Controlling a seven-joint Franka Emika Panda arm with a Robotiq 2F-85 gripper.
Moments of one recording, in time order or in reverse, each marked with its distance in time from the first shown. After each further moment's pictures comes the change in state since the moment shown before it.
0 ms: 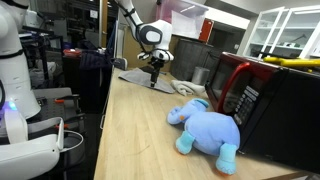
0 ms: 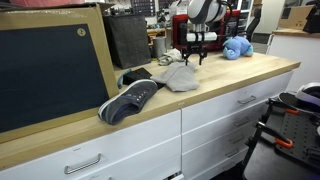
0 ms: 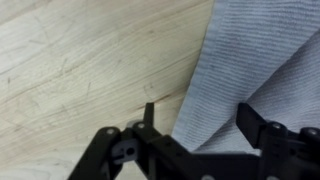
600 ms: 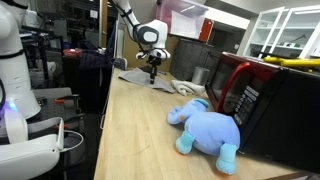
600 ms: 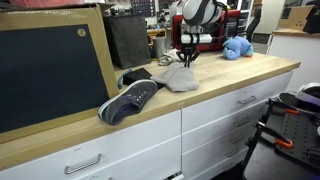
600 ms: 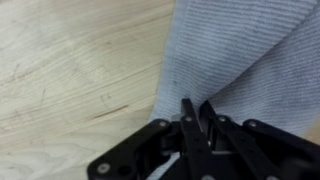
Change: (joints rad) arm 0.041 0.005 0.029 -0.002 0.000 0.058 -0.011
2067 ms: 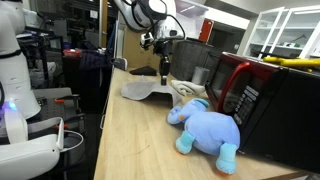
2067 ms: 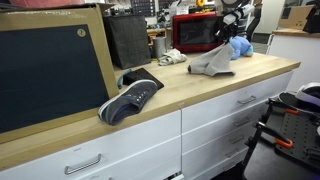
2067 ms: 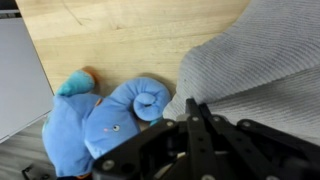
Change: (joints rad) arm -0.163 -0.272 -0.146 -0.129 -0.571 -0.203 -0.131
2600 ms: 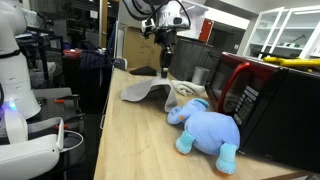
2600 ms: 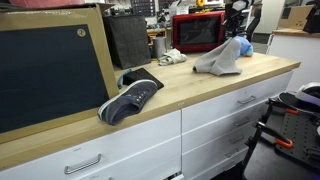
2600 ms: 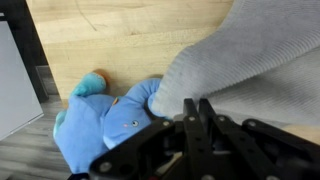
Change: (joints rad) arm -0.051 -0.091 -0.003 0.016 0.121 -0.075 -0.174
